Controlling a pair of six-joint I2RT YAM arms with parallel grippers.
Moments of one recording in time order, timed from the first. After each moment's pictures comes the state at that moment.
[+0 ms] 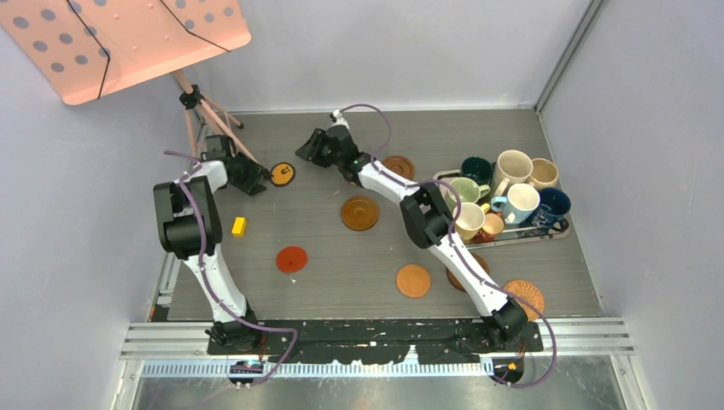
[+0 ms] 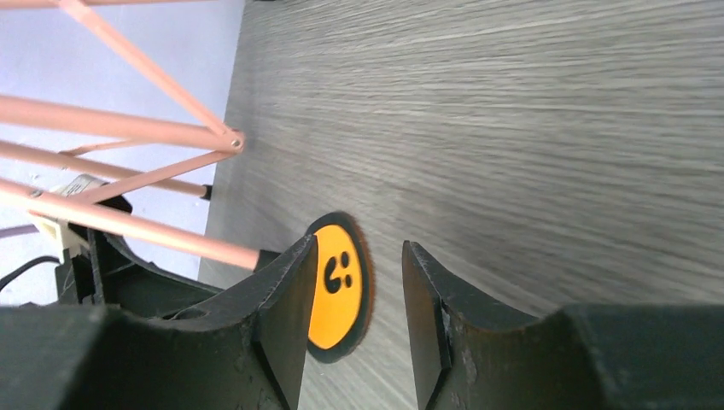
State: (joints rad) left arm 0.20 1.96 1.29 -0.31 0.30 -0.85; right arm 0.70 2.82 2.46 0.05 -0.13 0.88
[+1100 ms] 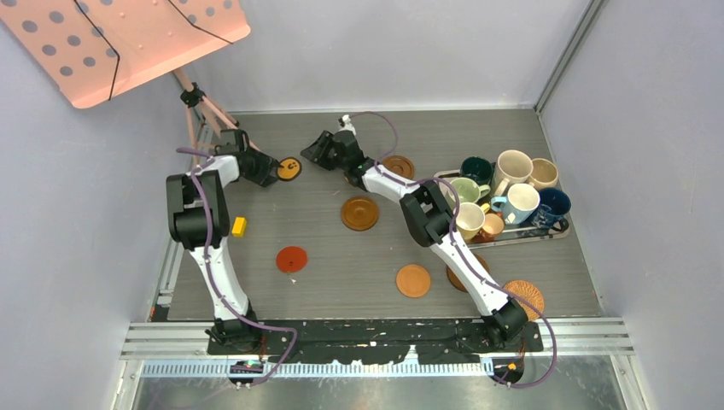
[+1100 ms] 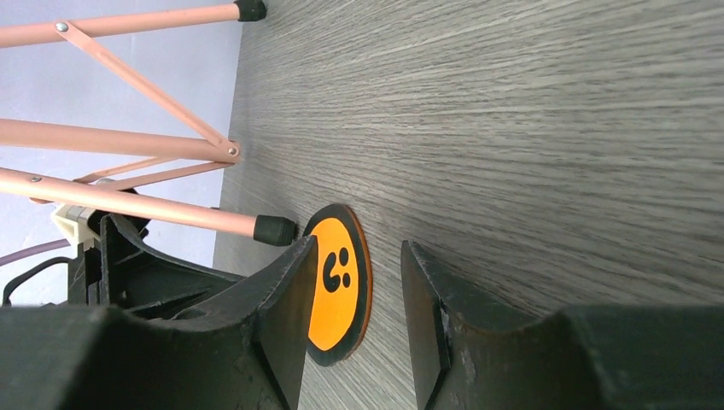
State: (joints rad) left arm 0.11 2.05 1.36 -0.25 0.28 -1.01; right arm 0.66 2.84 2.38 0.18 -0.12 0.98
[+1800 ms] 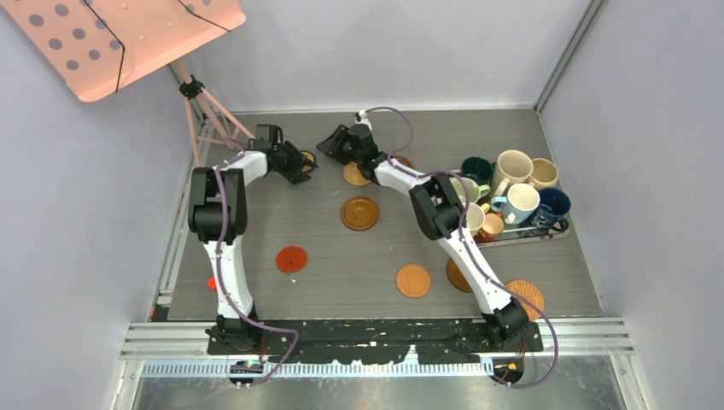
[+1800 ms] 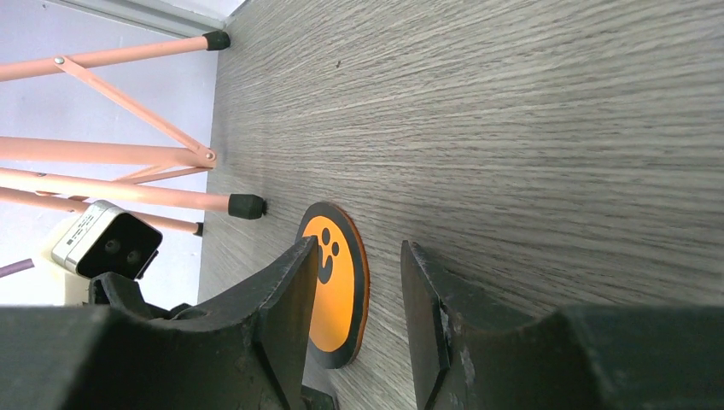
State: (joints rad) left arm -0.07 2.12 1.45 -0.24 0.36 -0.98; right arm 0.60 2.75 2.23 0.22 -0.13 0.98
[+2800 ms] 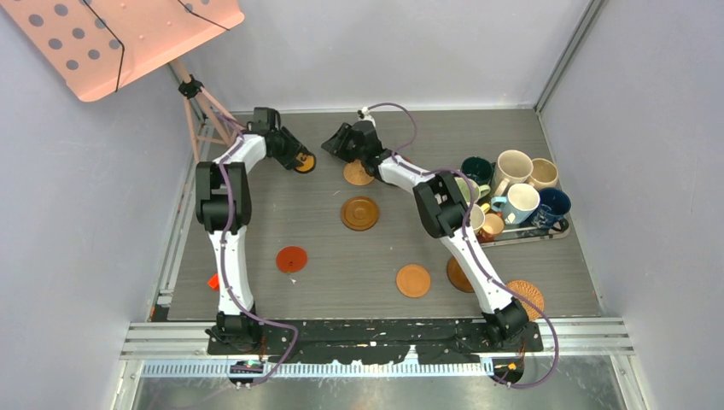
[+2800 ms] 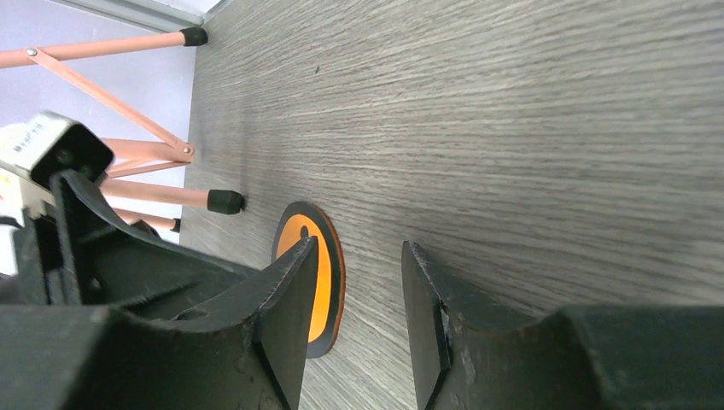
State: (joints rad) left arm -0.03 2.28 1.79 -0.43 0.29 -0.87; right arm 0.57 2.72 2.20 0.18 -0.14 0.92
